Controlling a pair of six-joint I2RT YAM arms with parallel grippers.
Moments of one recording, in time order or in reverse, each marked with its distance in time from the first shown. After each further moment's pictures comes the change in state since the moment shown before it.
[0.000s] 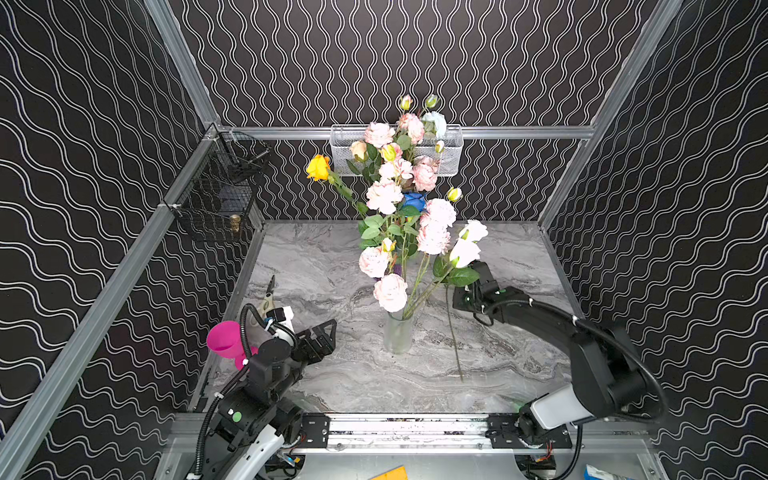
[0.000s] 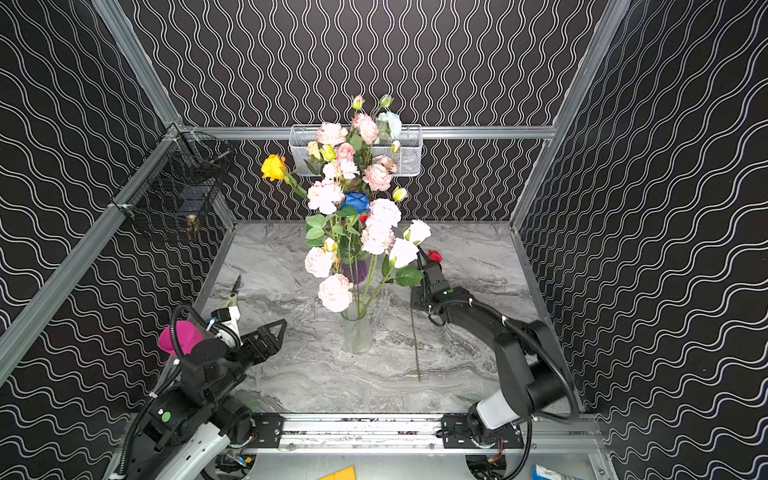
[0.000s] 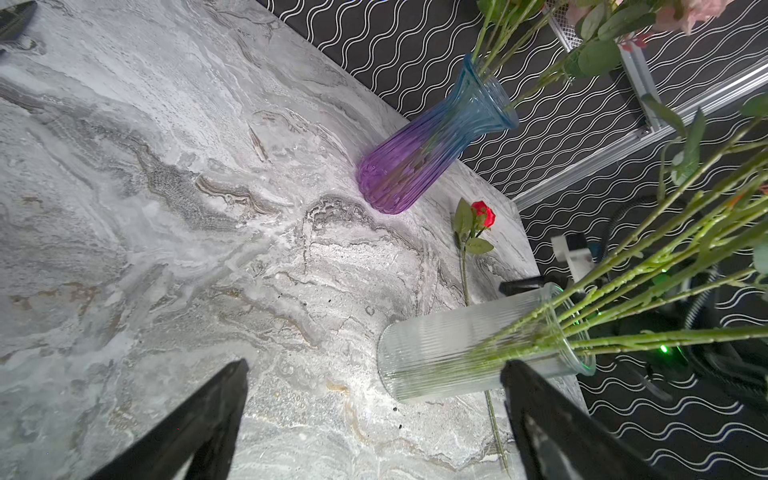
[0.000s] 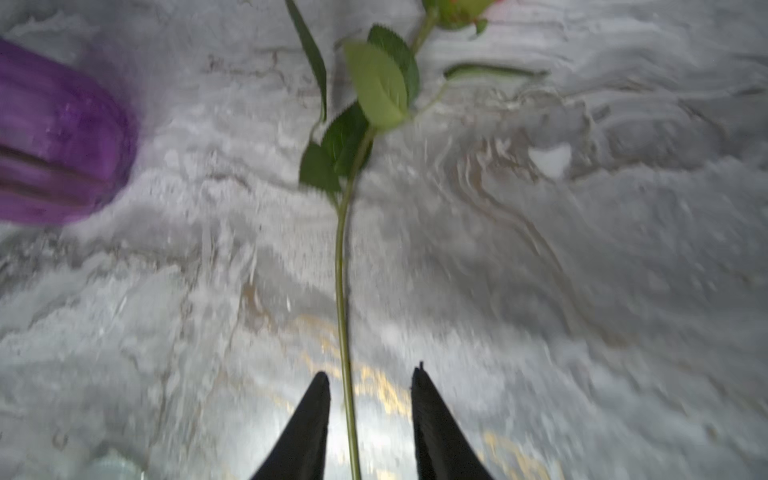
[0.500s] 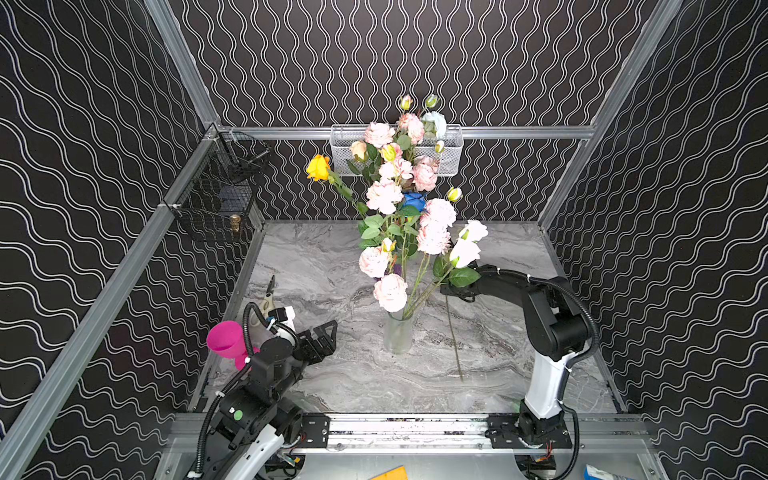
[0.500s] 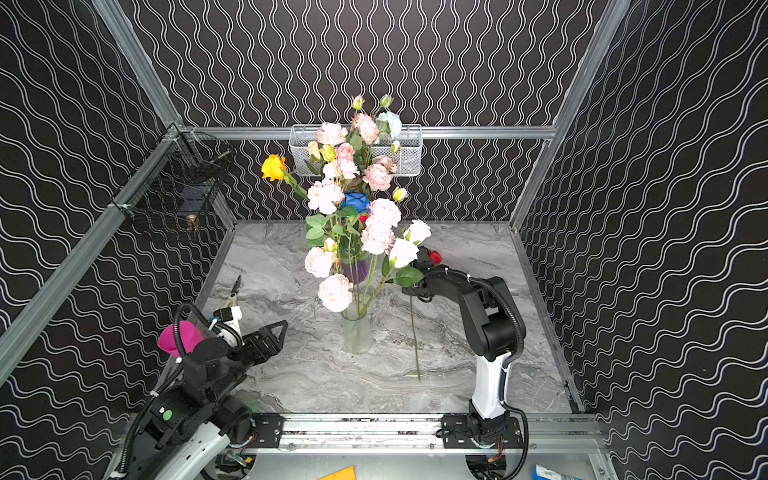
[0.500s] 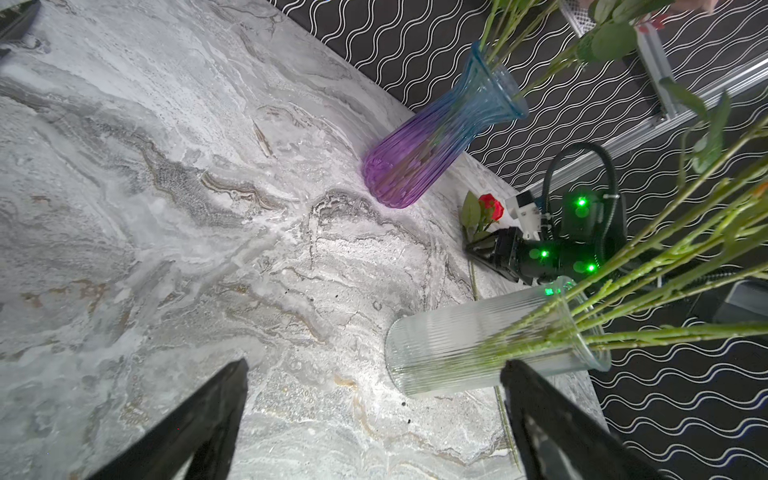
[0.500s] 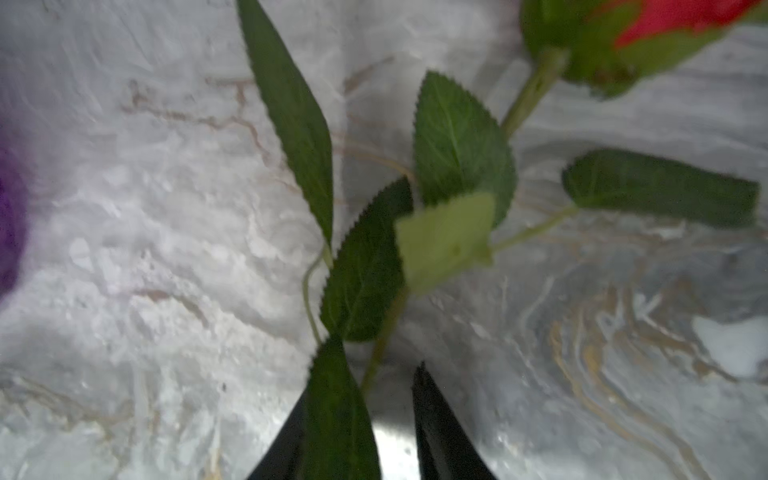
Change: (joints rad) left arm 0.000 0.009 -0.006 -0.008 0.000 0.017; right arm -0.024 0.378 0.288 -0.001 -0.041 -0.053
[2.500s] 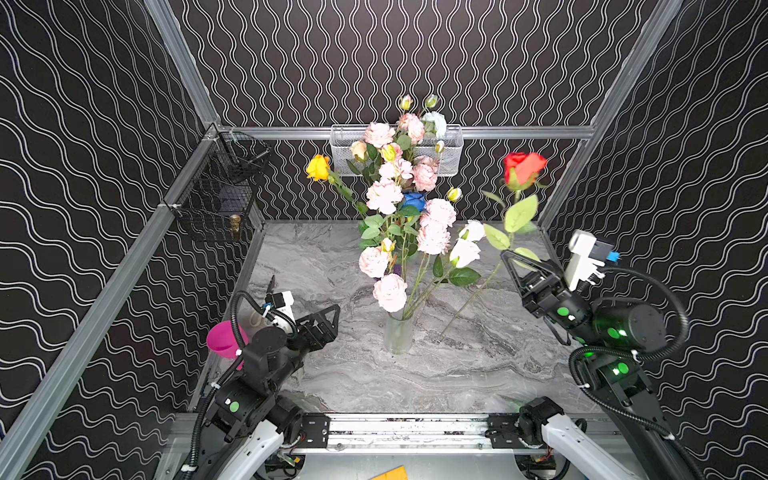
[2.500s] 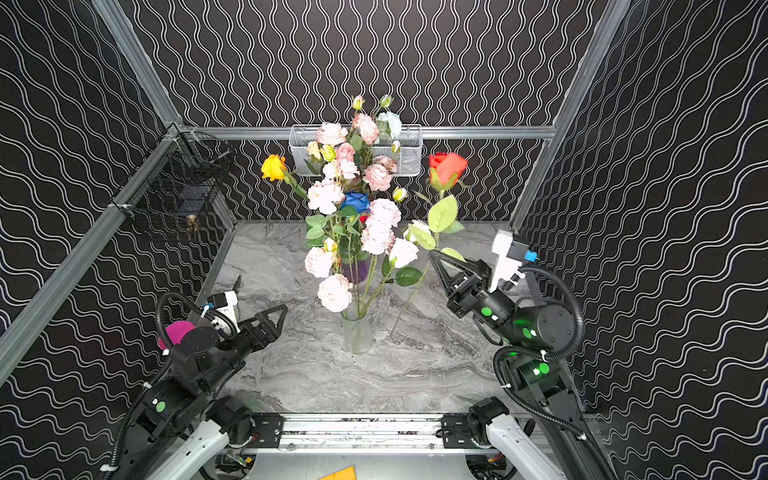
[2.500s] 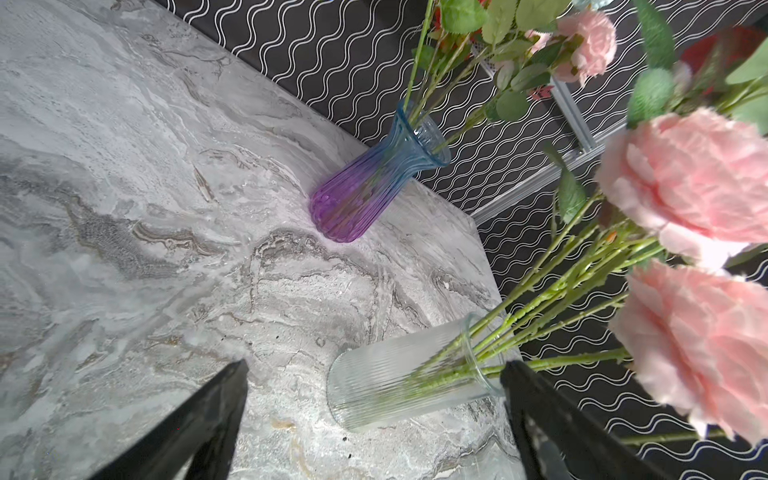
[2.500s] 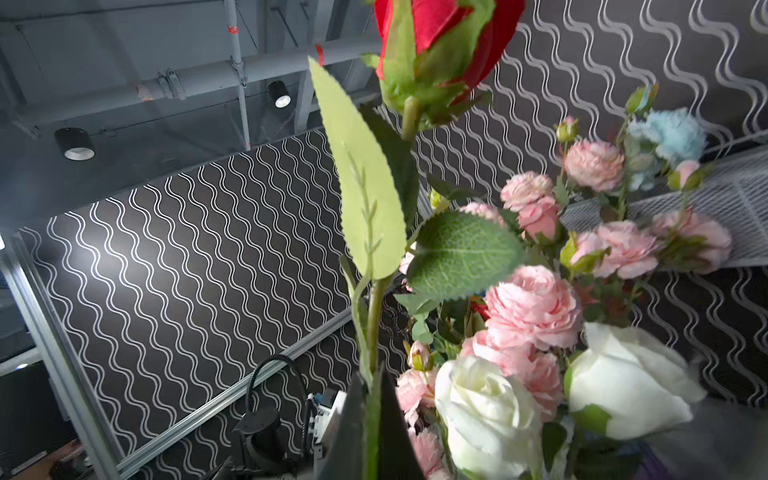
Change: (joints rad) left arm 0.000 0.124 0.127 0.112 0.041 -0.015; right arm 0.052 -1.296 -0.307 0.554 -0.557 0.357
